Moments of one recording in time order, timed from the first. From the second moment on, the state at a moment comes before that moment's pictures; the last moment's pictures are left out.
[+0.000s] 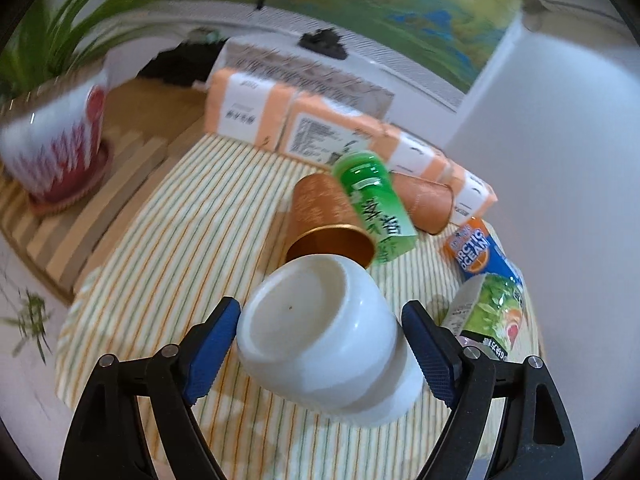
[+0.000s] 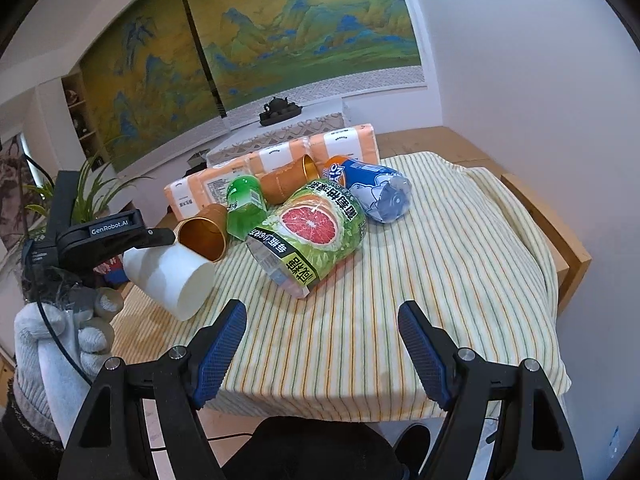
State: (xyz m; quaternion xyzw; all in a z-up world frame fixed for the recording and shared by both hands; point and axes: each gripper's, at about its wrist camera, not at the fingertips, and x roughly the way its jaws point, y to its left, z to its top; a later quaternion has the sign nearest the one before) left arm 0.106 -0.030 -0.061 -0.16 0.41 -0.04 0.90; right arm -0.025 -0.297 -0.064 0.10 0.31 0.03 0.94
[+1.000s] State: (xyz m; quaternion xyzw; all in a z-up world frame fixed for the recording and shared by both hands) left arm 0.090 -0.093 -0.052 0.04 0.36 -0.10 0.93; right arm -0.030 -0.281 -0.058 0.08 0.31 0.00 0.95
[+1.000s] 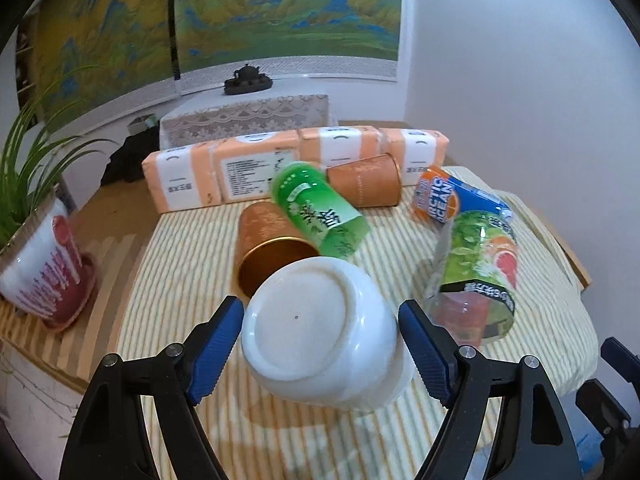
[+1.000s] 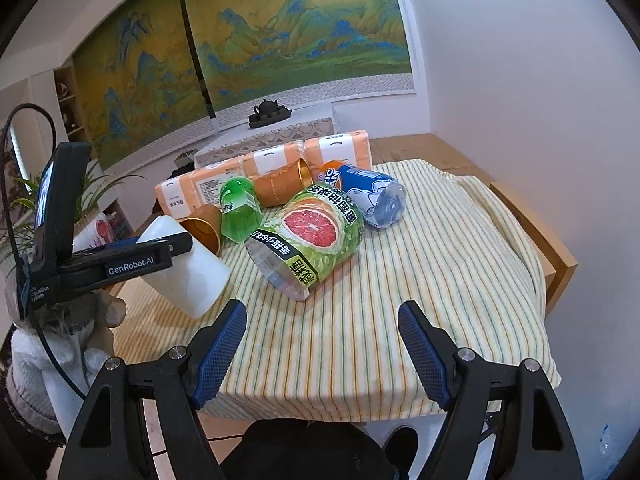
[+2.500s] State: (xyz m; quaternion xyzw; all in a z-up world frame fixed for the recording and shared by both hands) left arm 0.067 -0.108 -0.043 0.01 0.33 -0.17 0.93; right arm -0.037 -0.298 -0.049 0.11 0.30 -0.02 0.95
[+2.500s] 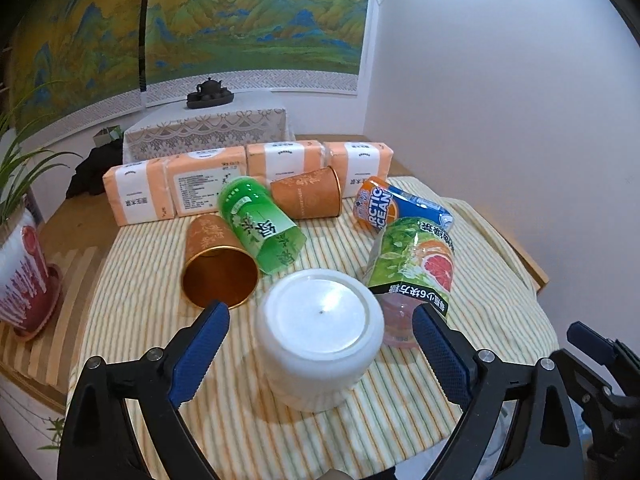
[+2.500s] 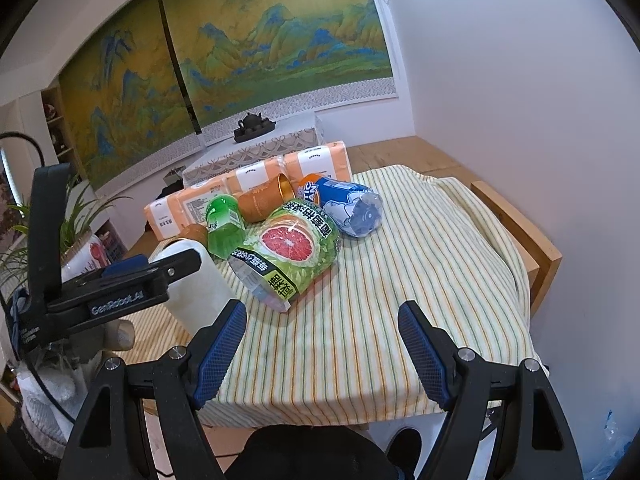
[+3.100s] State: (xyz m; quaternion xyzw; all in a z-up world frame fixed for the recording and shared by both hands) left arm 0.012 -0.016 -0.019 -0.02 0.27 -0.07 0.96; right arm -0.024 -0.249 -0.029 0.06 0.23 -0.01 0.97
